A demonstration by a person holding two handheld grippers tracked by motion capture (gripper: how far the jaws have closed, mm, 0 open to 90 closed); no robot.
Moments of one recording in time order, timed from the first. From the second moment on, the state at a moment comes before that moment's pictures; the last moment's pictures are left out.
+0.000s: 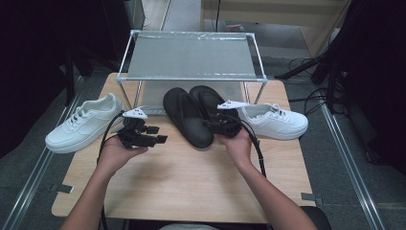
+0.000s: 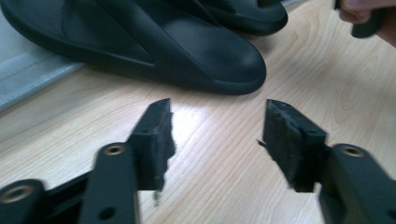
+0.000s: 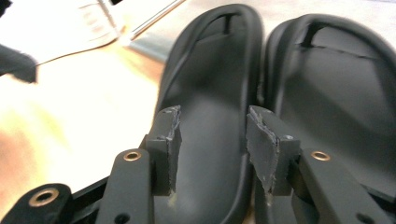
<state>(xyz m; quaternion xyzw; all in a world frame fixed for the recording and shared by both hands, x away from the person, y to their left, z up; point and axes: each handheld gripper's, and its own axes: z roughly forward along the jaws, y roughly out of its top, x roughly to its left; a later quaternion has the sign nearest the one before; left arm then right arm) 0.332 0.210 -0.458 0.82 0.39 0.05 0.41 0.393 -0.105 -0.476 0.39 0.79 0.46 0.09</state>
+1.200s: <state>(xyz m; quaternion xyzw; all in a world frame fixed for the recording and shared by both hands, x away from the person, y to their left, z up) 0.427 0.200 -0.379 0.82 0.36 0.07 0.43 0.349 -0.145 -0.507 0.37 0.81 0.45 0.07</state>
